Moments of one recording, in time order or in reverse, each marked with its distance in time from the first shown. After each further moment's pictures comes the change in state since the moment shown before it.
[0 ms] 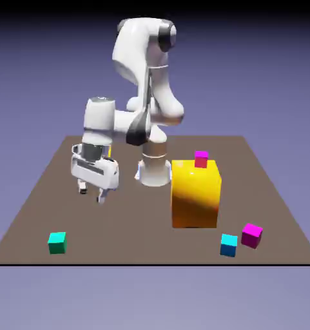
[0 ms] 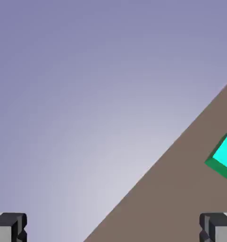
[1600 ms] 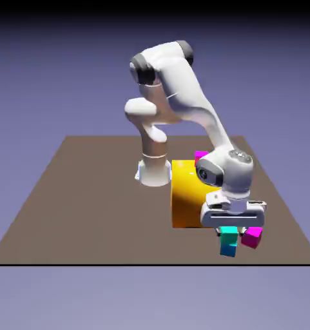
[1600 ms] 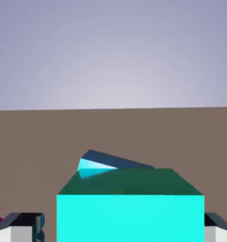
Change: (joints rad) arm 0.347 0.313 0.512 0.128 -0.374 -0.173 0.173
